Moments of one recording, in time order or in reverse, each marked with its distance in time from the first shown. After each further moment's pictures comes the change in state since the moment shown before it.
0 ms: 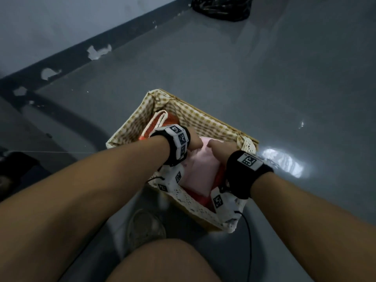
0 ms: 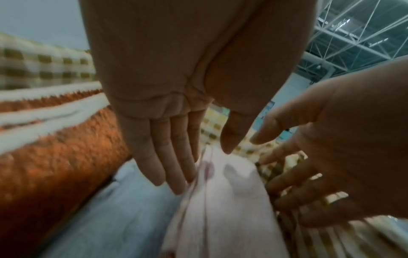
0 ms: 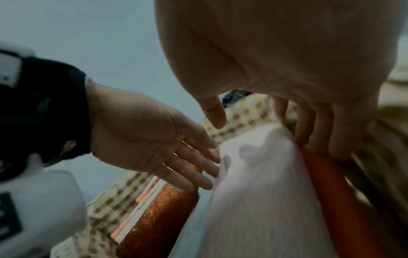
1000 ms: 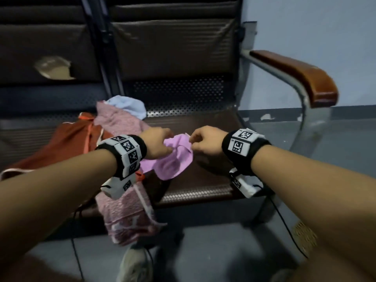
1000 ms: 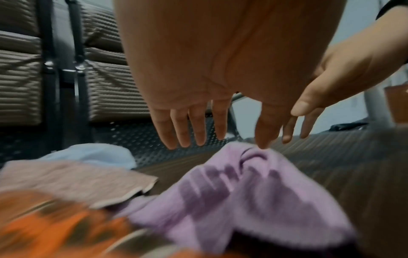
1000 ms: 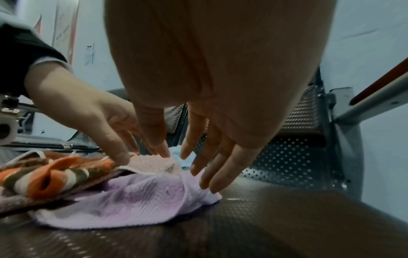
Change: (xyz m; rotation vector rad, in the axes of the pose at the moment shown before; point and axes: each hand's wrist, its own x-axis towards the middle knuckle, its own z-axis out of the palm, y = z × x) left_hand -0.509 -0.447 -0.067 0.031 0.745 -0.648; right_hand -0.417 -0.263 0.348 -0.821 -0.658 -1.505
